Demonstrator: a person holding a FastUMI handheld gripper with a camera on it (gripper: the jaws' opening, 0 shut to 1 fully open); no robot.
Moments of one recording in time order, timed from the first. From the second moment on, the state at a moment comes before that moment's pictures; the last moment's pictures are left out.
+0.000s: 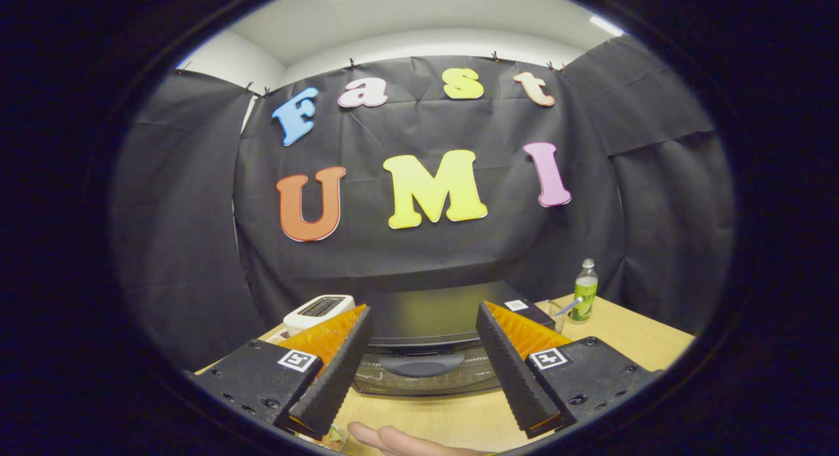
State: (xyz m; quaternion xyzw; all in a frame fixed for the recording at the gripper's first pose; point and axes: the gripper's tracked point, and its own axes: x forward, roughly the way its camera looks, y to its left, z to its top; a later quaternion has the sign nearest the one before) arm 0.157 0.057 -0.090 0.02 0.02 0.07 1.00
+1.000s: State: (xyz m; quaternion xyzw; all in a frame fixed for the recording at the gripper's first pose) arm 0.230 0.062 -0.187 -0.05 0.08 0.02 1.00
